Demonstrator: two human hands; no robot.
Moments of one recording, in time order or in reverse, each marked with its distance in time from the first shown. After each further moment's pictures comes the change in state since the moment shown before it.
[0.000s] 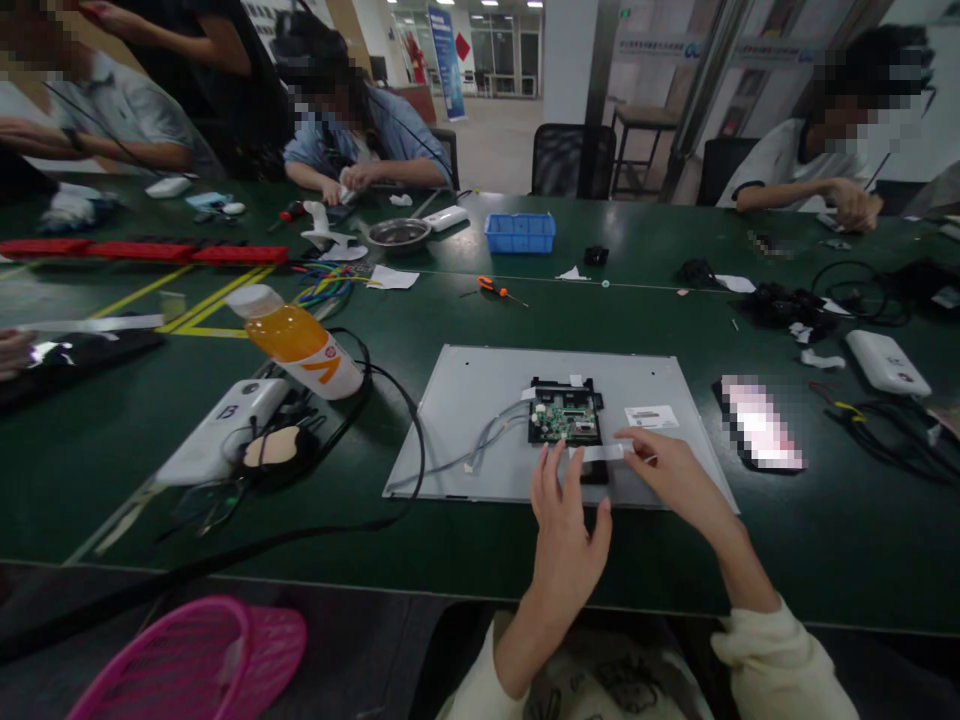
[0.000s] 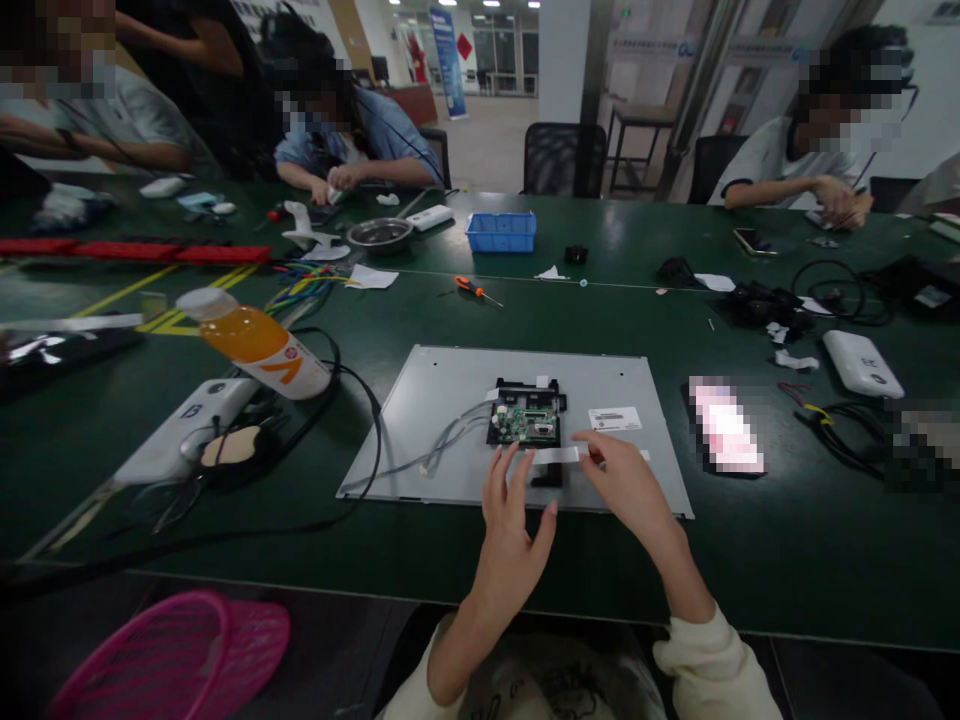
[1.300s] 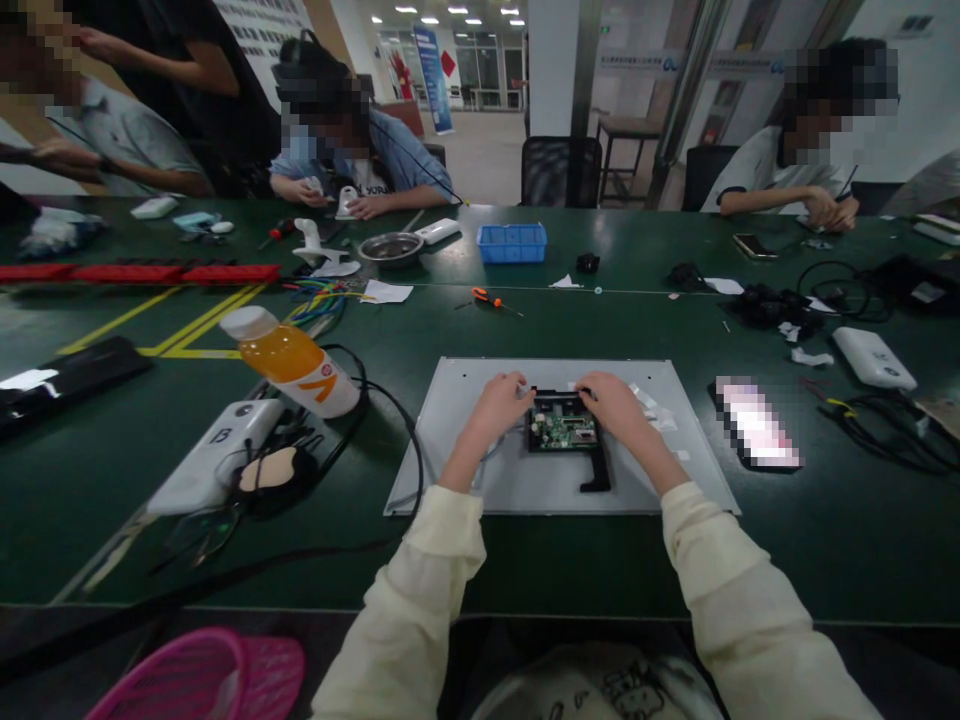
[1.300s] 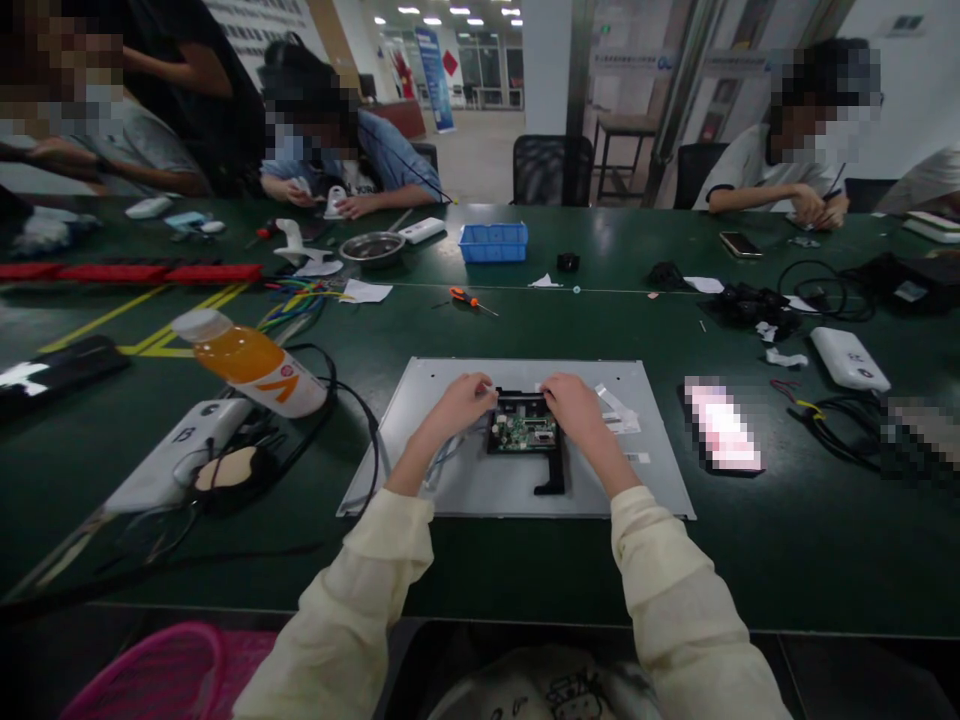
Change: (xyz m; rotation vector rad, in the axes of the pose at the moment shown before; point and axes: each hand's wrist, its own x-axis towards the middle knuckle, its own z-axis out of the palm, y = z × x) left_hand 0.183 -0.096 -0.052 0.243 -0.282 -0.014; right_hand 0.124 -0.007 0.031 -0.423 0.064 -0.241
